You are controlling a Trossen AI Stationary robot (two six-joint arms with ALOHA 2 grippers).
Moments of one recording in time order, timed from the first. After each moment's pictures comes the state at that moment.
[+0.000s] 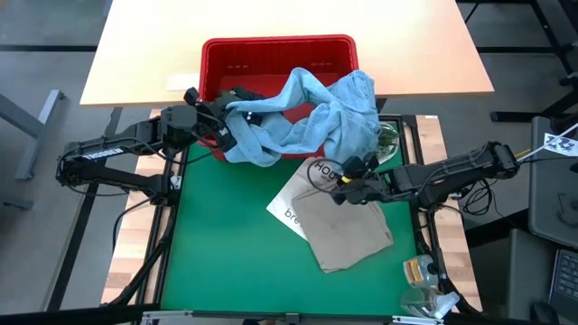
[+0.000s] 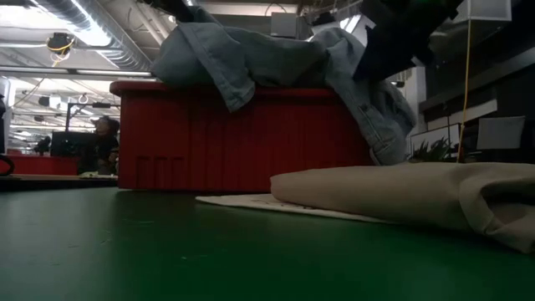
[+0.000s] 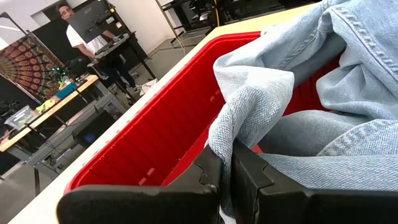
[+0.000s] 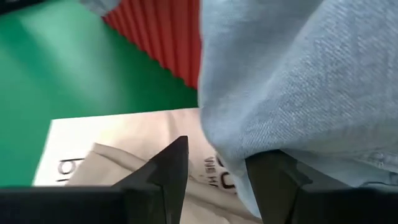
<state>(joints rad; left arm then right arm) 0.22 0.97 1.12 -0.49 -0.69 0.24 0.24 1.29 1.00 -0.65 0.72 0.71</state>
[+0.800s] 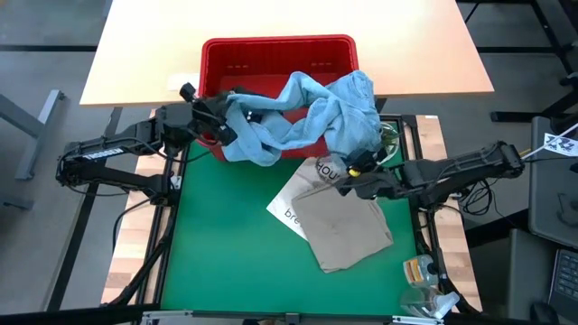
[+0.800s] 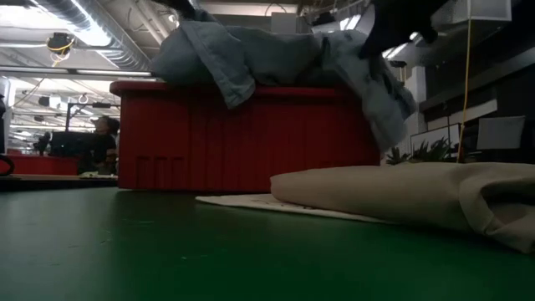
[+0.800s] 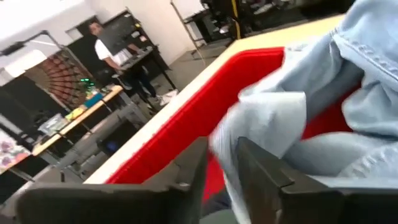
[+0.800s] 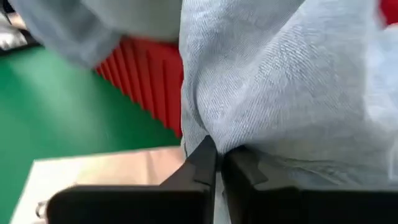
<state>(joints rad) 0.22 0.97 1.12 -0.37 -0.78 0.33 0.24 1.21 1.05 -0.67 0.88 0.62</state>
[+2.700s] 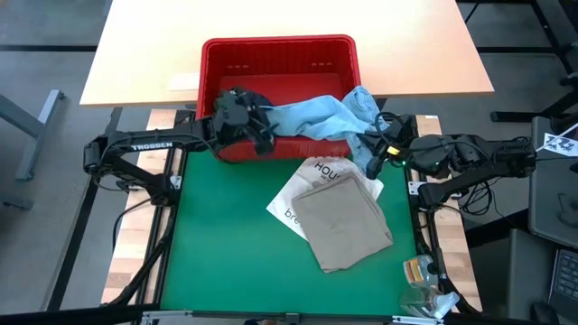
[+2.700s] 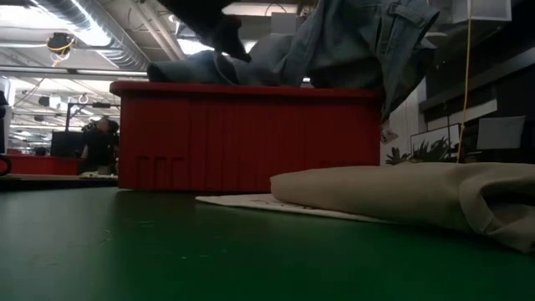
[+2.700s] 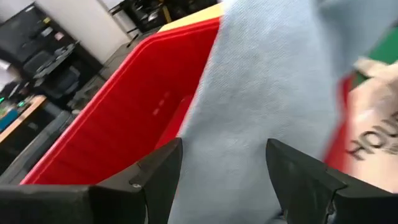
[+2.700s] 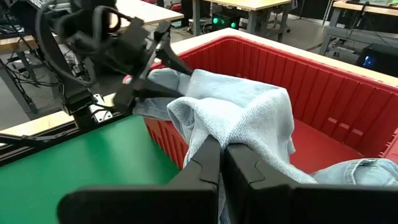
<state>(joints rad) 0.31 1.33 1.12 -0.18 -0.45 0.35 0.24 1.05 1.35 -0.69 0.77 0.33</state>
